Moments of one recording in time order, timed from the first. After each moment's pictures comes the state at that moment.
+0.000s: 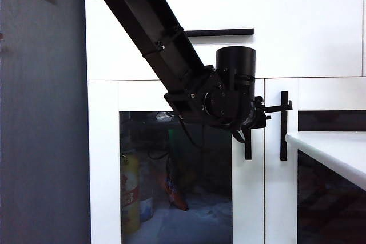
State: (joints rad) left arm -0.82 2.53 1.75 0.74 -0.46 -0.15; right arm -0.05 1.15 1.06 -0.19 -0.58 -0.06
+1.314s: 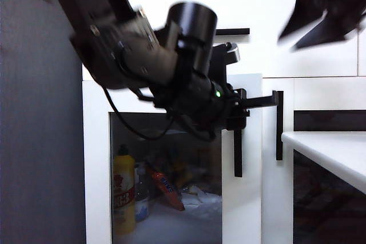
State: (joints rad) left arm -0.84 2.07 1.06 0.76 -0.30 -0.15; right arm 0.08 1.41 1.06 -0.17 -0.55 -0.05
